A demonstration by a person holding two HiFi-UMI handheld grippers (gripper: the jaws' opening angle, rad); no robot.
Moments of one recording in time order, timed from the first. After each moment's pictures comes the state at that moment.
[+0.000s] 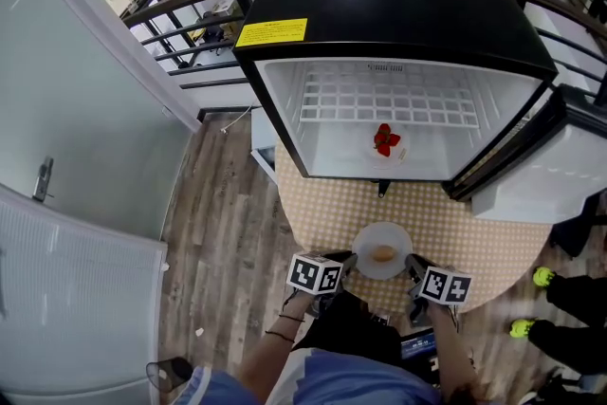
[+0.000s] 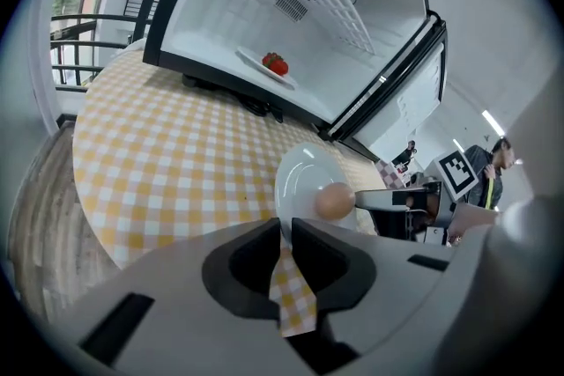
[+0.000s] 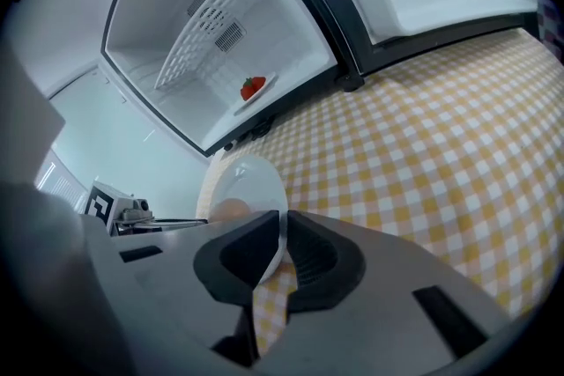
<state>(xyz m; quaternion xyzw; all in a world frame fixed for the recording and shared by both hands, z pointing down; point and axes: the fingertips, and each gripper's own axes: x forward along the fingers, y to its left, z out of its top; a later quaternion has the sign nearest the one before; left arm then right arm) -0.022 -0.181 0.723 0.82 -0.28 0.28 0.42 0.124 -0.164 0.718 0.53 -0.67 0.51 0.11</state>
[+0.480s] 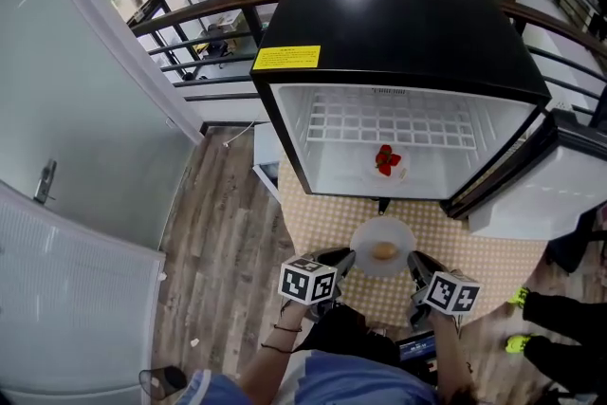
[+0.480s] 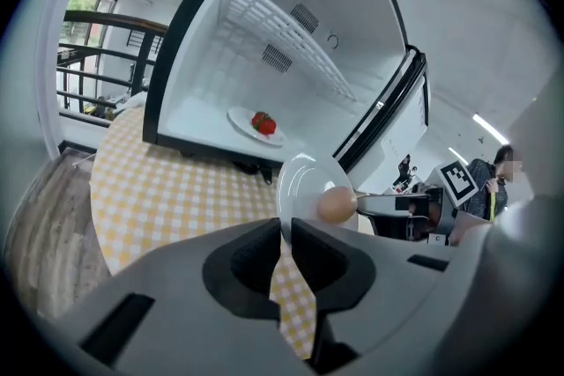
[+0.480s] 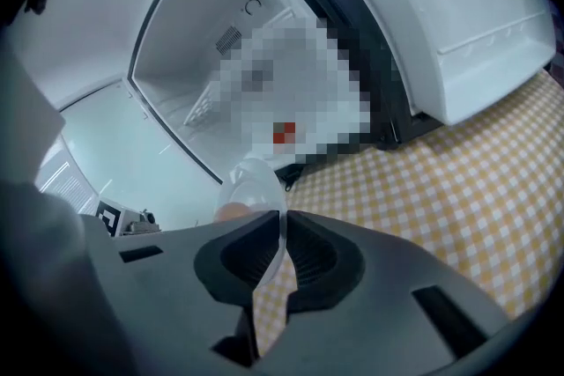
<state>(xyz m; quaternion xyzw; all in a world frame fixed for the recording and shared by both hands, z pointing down) -0.027 -0.223 0.649 0.85 -0.31 0.20 0.37 0.122 -0.204 0.636 0.53 -0.71 0.46 0.04</state>
